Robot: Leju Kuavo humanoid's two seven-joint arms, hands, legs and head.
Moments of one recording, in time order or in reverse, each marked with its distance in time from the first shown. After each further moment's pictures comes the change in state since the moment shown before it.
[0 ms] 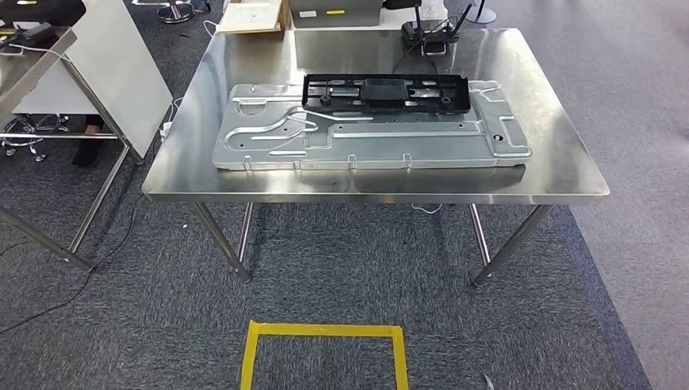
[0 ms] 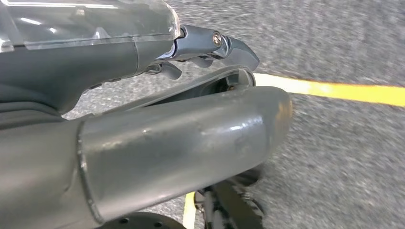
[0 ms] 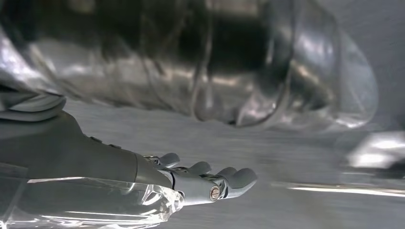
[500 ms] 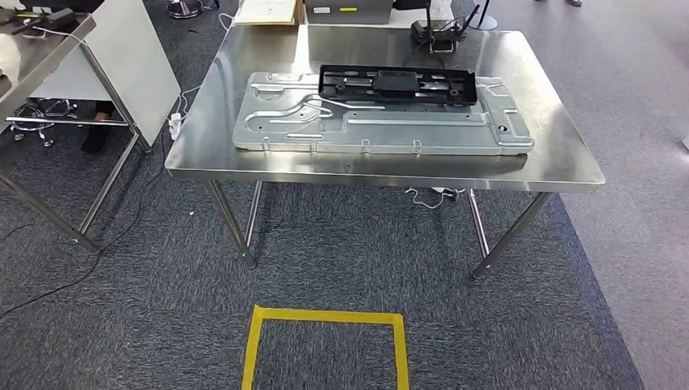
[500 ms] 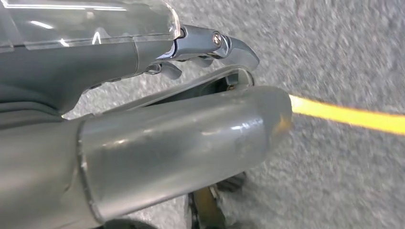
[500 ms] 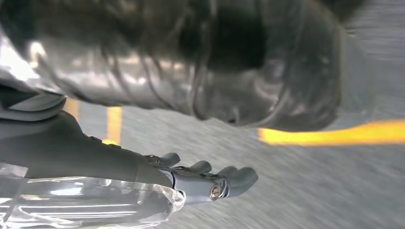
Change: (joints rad) left arm -0.001 -0.008 0.015 0.000 -0.004 0.019 -0.006; right arm -0.095 -0.009 -0.296 0.423 0.094 0.076 0.490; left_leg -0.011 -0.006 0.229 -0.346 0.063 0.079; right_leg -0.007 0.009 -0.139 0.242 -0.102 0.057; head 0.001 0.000
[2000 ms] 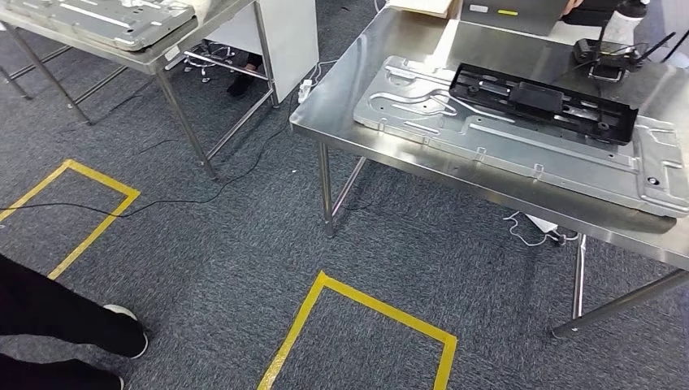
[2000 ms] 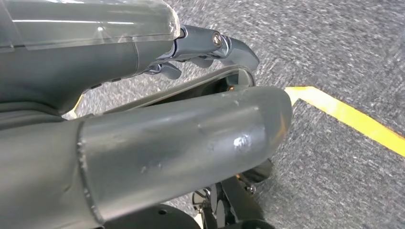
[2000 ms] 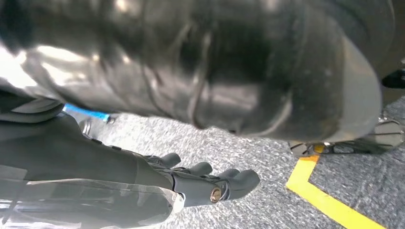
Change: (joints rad) left arm 0.005 -0.015 -0.003 0.000 -0.042 0.002 -0.007; right arm -0.036 0.003 -0.026 0.088 0.088 0.212 0.136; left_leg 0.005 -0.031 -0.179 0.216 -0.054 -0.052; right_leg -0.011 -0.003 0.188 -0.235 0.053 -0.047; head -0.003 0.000
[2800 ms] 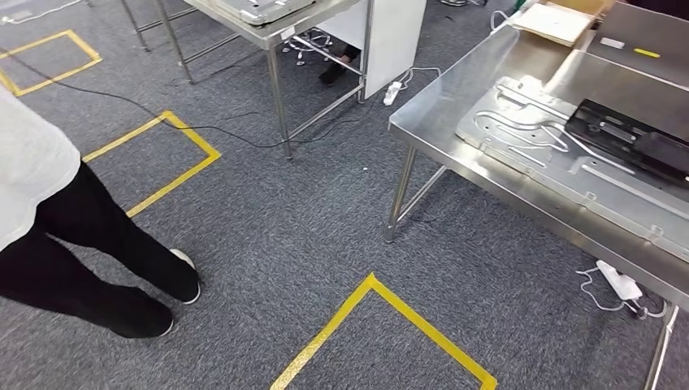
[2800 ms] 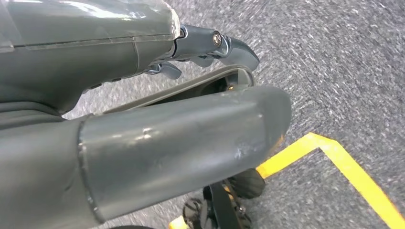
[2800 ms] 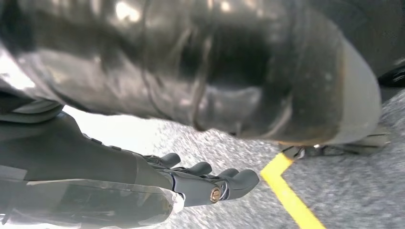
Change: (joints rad) left arm -0.003 0.004 0.002 0.000 0.007 0.005 -0.004; right arm -0.001 -0.005 0.000 0.001 0.032 -0.001 -0.022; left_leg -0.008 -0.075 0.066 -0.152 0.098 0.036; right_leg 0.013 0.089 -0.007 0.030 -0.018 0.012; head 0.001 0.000
